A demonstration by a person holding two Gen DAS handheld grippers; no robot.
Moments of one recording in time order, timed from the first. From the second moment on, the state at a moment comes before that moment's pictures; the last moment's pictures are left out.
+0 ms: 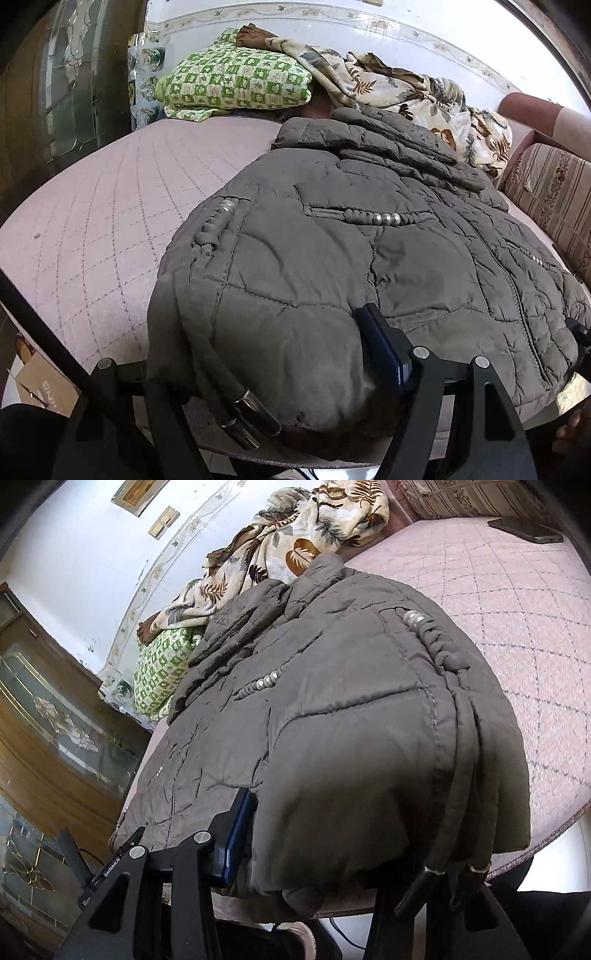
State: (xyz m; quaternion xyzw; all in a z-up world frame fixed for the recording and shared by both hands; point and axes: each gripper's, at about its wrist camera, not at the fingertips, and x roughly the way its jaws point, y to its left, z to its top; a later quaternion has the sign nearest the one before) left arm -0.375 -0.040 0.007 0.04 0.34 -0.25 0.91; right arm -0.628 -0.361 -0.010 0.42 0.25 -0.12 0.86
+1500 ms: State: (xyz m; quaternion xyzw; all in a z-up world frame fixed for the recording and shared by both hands) left arm -0.390 -0.046 0.011 0.09 0.30 -0.24 0.92; right arm -0.609 -0.335 0.020 0.25 0.30 -0.19 0.90
